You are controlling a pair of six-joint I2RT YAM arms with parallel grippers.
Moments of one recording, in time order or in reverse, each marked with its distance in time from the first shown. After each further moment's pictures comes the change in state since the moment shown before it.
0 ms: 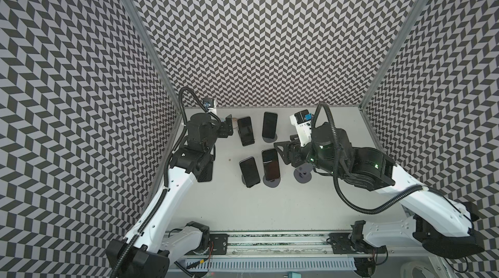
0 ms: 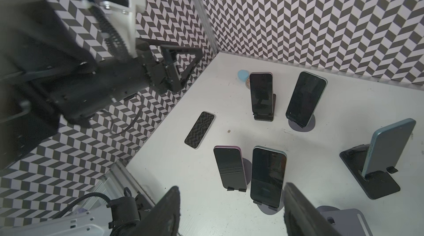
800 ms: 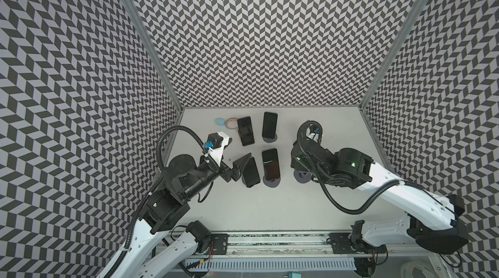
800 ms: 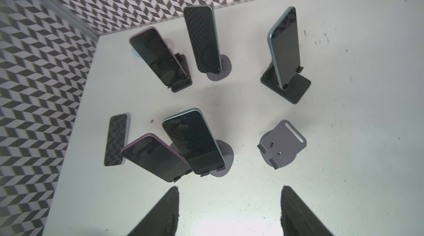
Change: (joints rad) left arm -0.301 -0.438 -0.169 -0.143 0.344 0.110; right arm 0.000 0.065 -0.116 -0.349 0.266 0.572
